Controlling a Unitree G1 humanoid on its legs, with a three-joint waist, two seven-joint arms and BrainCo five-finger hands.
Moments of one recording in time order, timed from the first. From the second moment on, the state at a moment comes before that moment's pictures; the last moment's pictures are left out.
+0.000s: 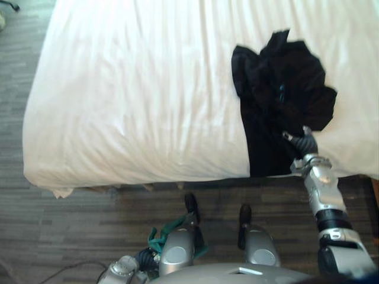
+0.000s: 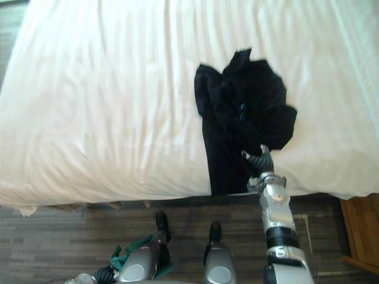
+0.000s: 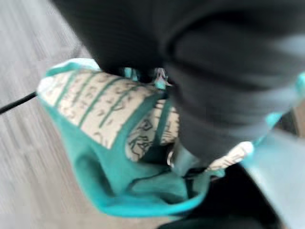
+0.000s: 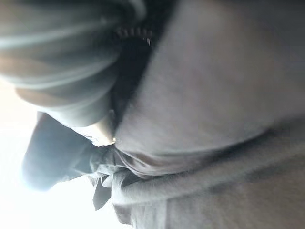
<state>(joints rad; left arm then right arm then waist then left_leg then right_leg) 0.30 0.27 -0.06 0.70 0.04 0.20 -0.32 -0.17 -0.24 -0.18 0.58 0.22 -0.20 0.16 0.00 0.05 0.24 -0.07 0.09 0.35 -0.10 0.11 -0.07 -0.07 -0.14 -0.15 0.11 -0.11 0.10</state>
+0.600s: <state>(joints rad) 0.26 0.02 0.32 0.90 -0.07 0.12 0.24 0.19 -0.02 -0.18 0.78 0.36 -0.26 0.28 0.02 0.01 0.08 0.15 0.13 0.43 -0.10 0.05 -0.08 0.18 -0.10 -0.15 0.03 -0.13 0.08</state>
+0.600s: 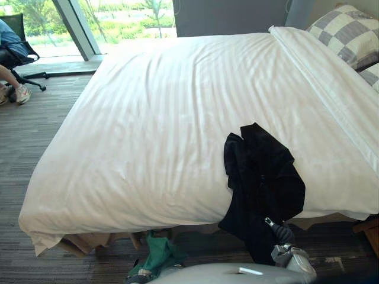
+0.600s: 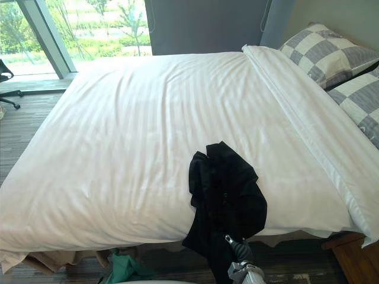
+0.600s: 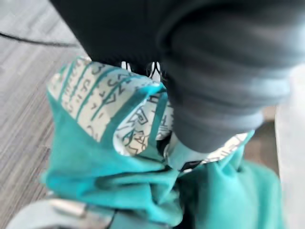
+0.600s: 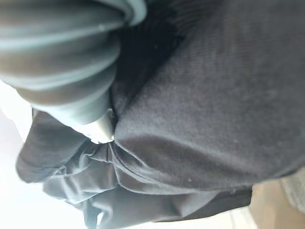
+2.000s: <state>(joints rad) 0.23 0.06 -0.16 0.35 -0.54 -0.12 -0.06 0.27 -0.05 0.13 0.48 0.37 -0.26 0.39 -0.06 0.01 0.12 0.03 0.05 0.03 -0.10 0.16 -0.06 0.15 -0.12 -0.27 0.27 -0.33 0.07</state>
